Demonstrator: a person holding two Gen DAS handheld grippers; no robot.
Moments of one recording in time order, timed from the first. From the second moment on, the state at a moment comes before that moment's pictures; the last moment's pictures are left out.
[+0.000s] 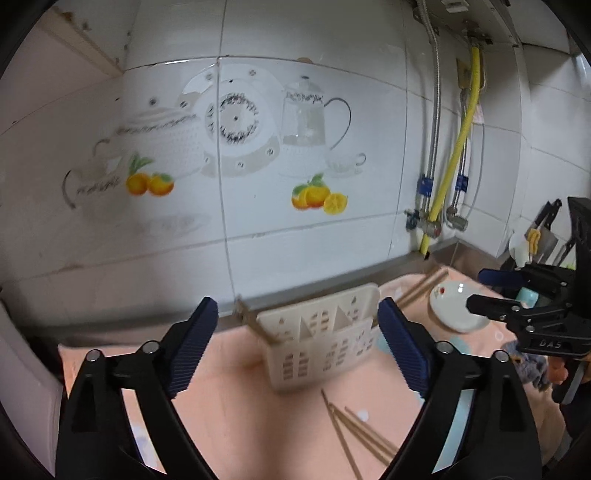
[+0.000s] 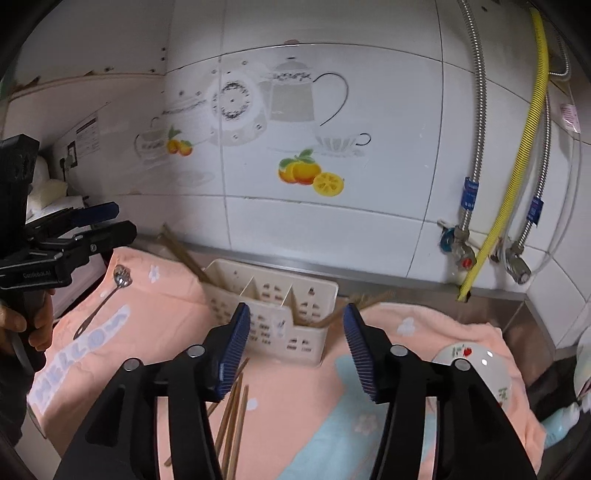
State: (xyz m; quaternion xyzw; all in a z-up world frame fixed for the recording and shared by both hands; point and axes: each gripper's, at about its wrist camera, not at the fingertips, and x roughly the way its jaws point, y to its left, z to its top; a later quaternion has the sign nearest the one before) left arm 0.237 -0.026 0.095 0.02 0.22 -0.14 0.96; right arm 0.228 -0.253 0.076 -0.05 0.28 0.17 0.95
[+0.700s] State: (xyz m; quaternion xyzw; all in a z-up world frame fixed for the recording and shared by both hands) left arm 0.157 -0.018 -0.007 0.04 0.30 -0.10 0.95; right arm 0.139 -0.239 -0.008 -0.06 0.31 0.15 0.94
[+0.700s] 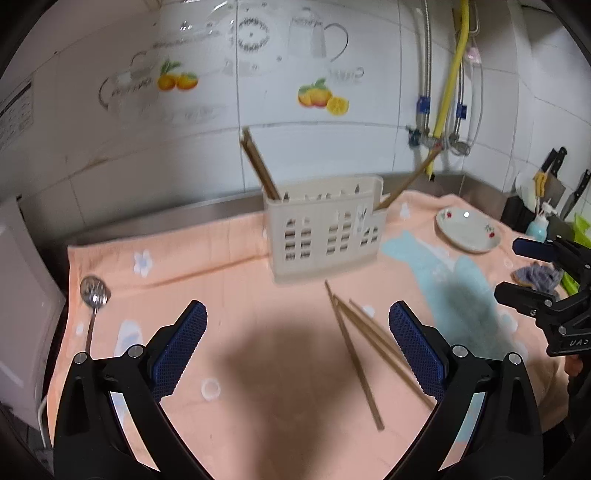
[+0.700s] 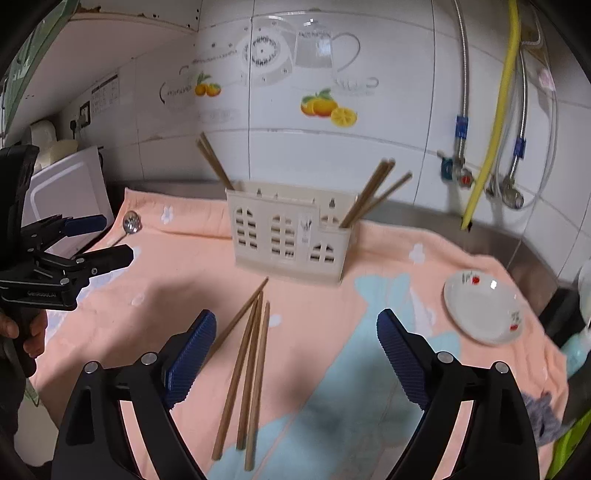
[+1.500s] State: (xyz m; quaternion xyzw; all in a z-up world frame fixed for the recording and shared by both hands) left arm 0.134 0.001 -0.066 0.01 0.36 -0.06 0.93; right arm 0.103 -0.228 -0.111 -0.03 0.41 0.17 0.90
